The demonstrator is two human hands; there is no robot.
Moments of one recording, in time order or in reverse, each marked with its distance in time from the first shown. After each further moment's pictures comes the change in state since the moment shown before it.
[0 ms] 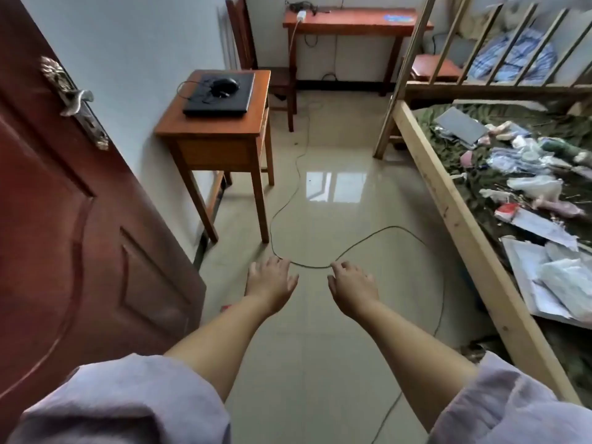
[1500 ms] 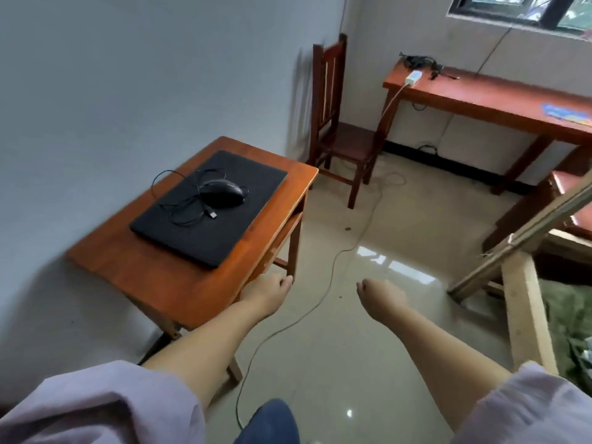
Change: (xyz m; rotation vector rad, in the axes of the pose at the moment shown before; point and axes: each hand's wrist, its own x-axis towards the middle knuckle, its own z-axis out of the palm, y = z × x) left_hand 0.711 -0.052 -0.167 -0.526 0.041 -0.413; right_hand 0.816 0.050 -0.195 -0.152 -0.158 -0.236
